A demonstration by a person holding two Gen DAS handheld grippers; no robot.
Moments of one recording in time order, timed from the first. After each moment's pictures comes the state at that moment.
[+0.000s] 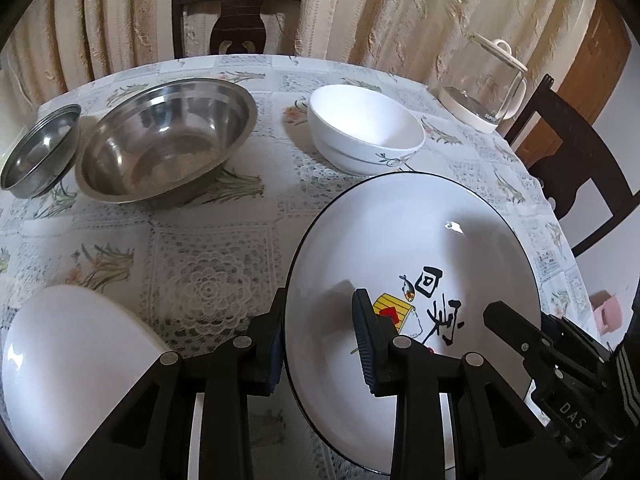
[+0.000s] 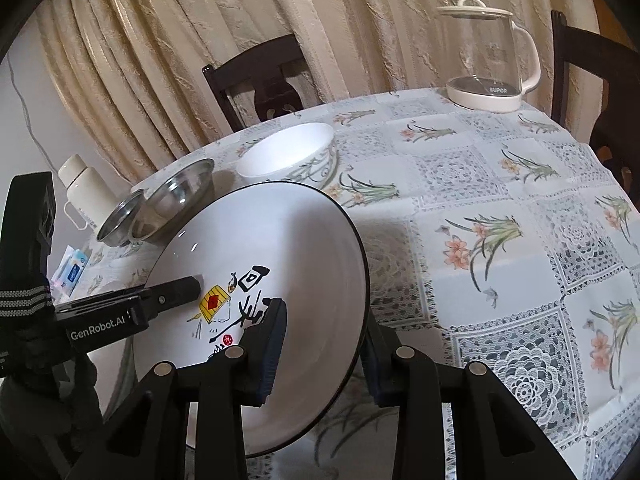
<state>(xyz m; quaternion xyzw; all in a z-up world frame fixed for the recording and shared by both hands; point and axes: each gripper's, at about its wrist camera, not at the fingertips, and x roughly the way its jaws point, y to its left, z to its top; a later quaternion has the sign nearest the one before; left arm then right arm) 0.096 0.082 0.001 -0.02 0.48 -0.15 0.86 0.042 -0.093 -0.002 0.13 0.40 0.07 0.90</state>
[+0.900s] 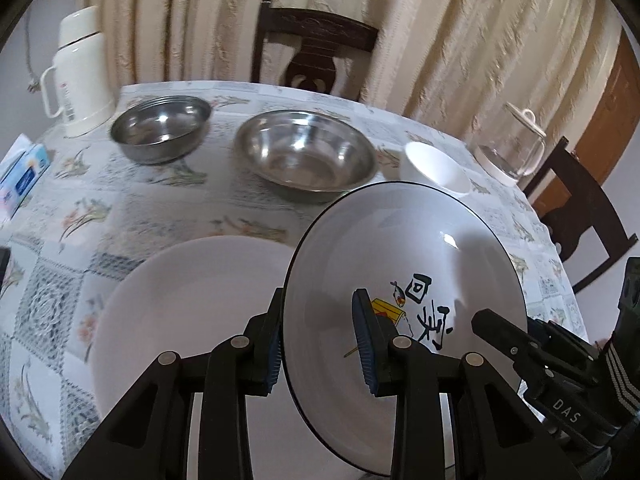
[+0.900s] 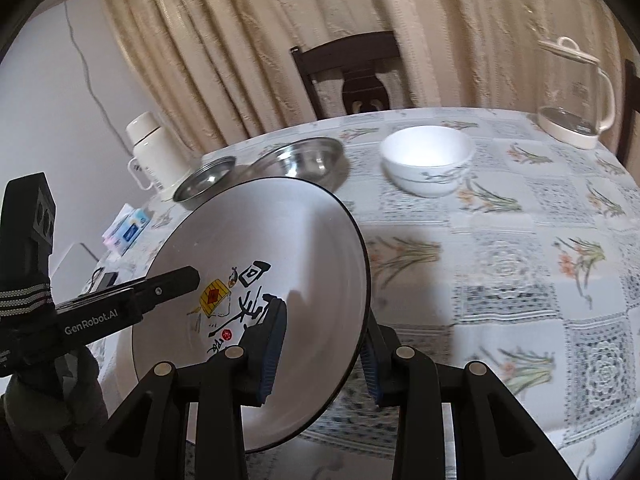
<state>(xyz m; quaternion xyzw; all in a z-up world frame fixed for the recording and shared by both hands) 0.032 0.203 0.037 -0.08 0.43 -0.09 0.89 0.022 0.005 0.021 0.09 0.39 0.17 0.90</state>
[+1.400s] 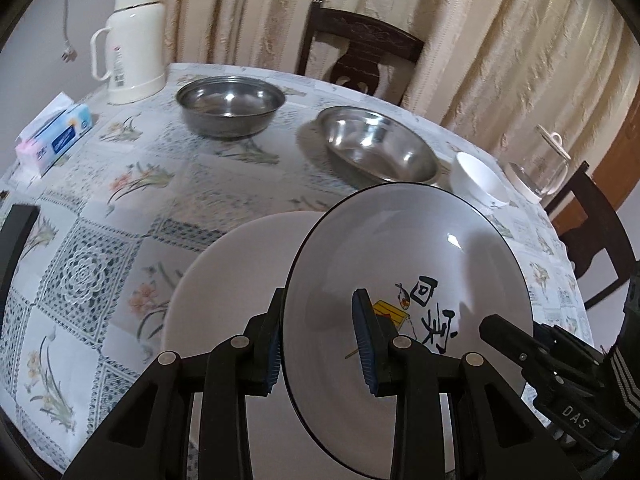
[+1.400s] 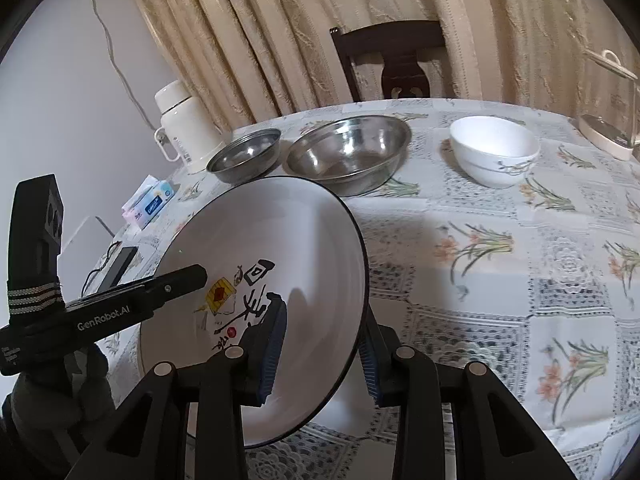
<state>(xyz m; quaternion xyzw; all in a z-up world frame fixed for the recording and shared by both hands) 0.014 0.268 0.021 -0.11 0.43 -0.05 0.89 0.017 0.061 0.013 0.07 0.41 0.21 0.89</state>
